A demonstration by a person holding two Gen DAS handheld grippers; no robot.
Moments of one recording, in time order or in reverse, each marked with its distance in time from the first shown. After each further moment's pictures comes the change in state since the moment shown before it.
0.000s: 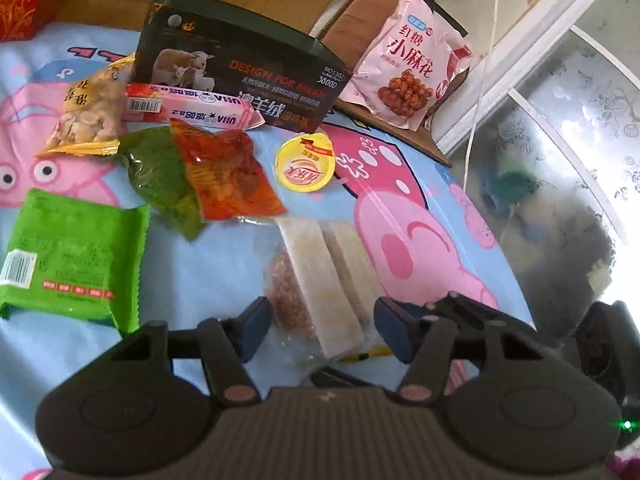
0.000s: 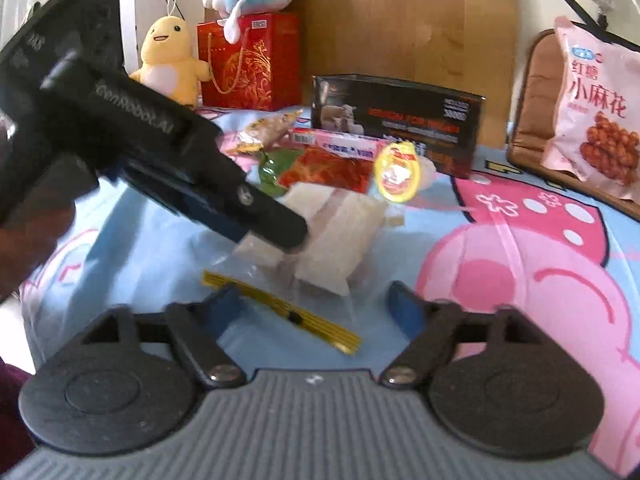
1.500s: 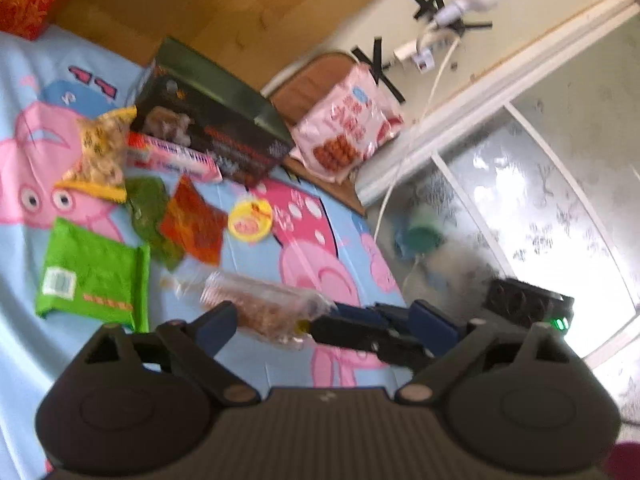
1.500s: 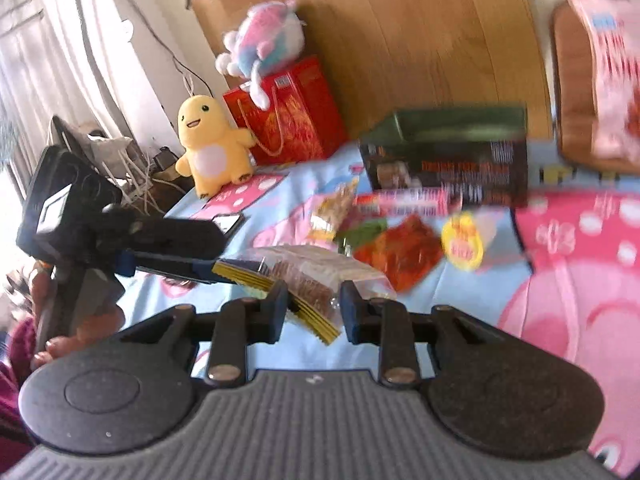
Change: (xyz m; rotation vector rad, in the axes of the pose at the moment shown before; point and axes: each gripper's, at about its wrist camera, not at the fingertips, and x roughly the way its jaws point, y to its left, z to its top) left arm -0.082 0.022 0.019 -0.110 -0.075 -0.296; right arm -0.027 -0.013 0.078 0.313 0.040 0.264
